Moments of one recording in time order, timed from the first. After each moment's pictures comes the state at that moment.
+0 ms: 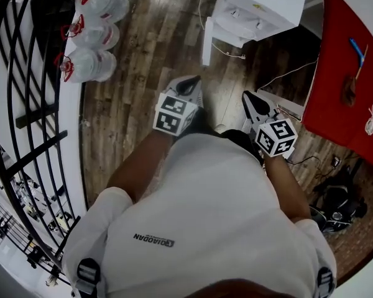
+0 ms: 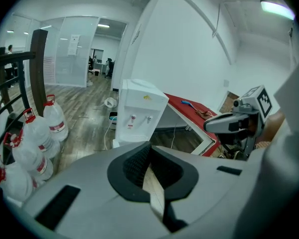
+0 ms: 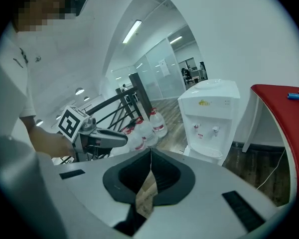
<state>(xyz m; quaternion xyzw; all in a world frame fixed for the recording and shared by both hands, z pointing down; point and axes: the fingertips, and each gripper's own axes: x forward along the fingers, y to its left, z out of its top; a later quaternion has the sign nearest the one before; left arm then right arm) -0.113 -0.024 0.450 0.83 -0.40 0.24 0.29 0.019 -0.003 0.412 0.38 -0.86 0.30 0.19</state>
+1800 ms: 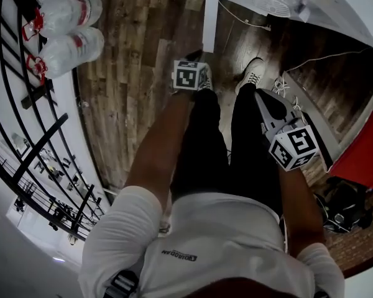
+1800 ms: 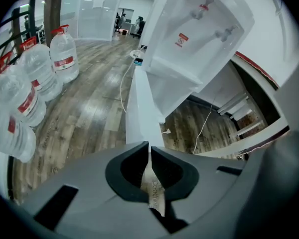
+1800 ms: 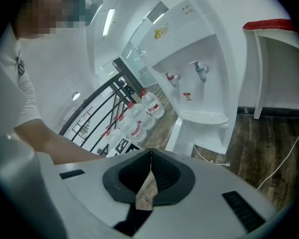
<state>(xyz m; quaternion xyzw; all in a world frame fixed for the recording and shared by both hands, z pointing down) -0.097 -0.087 0.880 0.69 -0.44 0.34 0.46 0.054 -0.068 0.639 0.33 -0.82 0.42 0.21</state>
